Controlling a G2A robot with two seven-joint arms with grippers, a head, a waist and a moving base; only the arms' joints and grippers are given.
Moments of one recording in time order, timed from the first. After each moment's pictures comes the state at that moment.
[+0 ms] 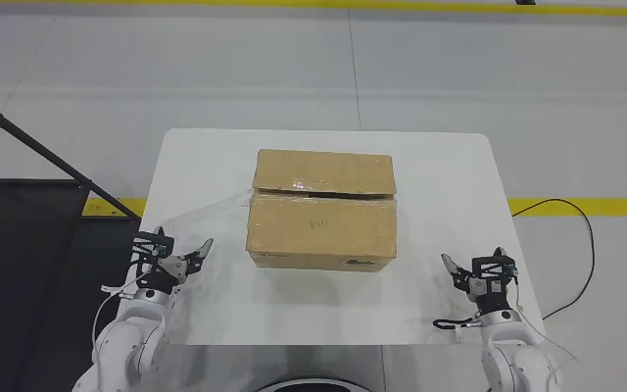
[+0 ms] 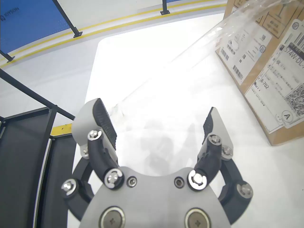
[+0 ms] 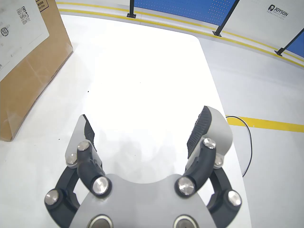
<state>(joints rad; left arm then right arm) 1.73 -1.15 -1.60 -1.80 1.33 0.00 0.00 -1.73 -1.15 1.60 -1.80 -1.33 0.00 0.00</state>
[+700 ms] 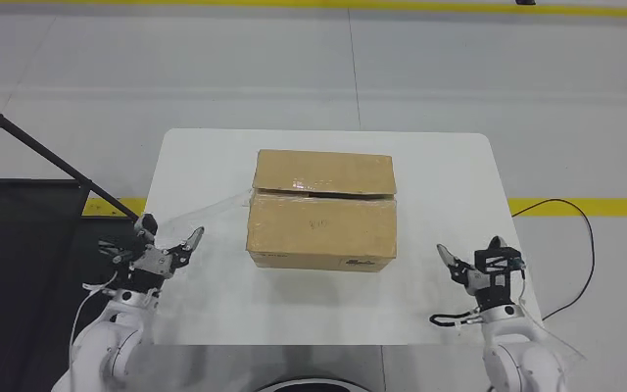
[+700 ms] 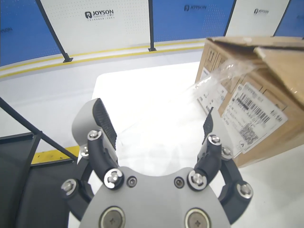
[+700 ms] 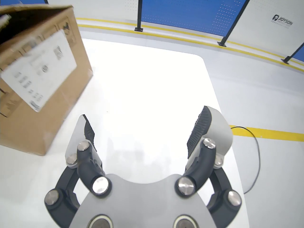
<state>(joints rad) 1.78 -1.15 -1.71 -1.87 1.15 -0.19 0.21 -1.74 -1.15 1.62 -1.97 -1.24 -0.06 0.09</state>
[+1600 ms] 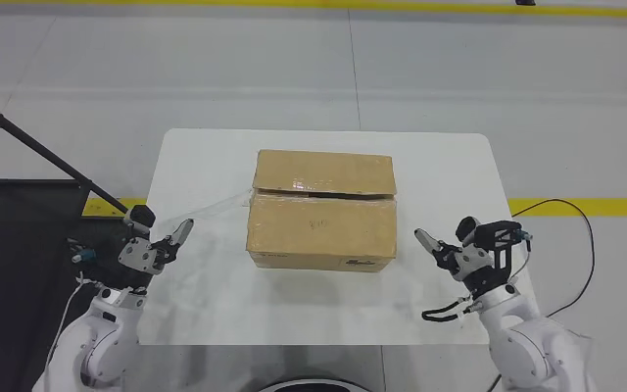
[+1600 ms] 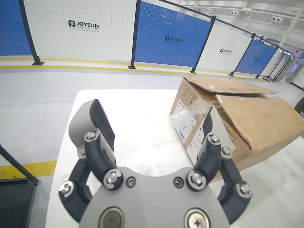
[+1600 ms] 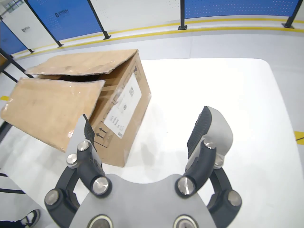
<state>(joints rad) 1.75 -1.15 -1.76 -1.87 0.91 -0.37 0.23 -1.64 -1.16 1.61 -2.08 -0.84 -0.18 0.34</state>
